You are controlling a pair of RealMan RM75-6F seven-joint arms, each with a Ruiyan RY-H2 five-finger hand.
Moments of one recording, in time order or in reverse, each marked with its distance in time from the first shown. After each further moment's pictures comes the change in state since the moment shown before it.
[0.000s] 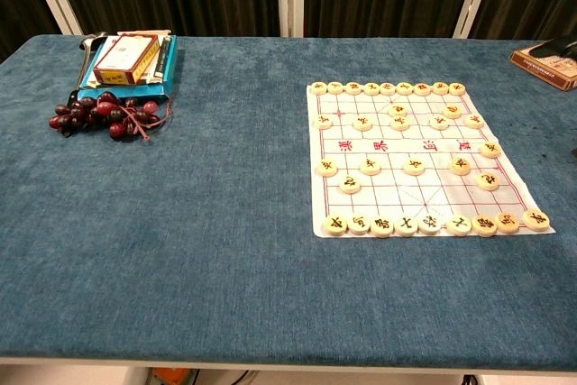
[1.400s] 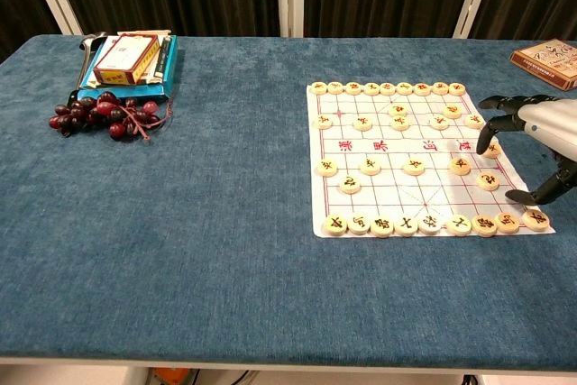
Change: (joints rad) left arm 0.014 -0.013 0.003 0.050 -0.003 0.005 -0.056; right arm 0.102 -0.186 -0.023 0.086 0.221 -0.071 -0.136
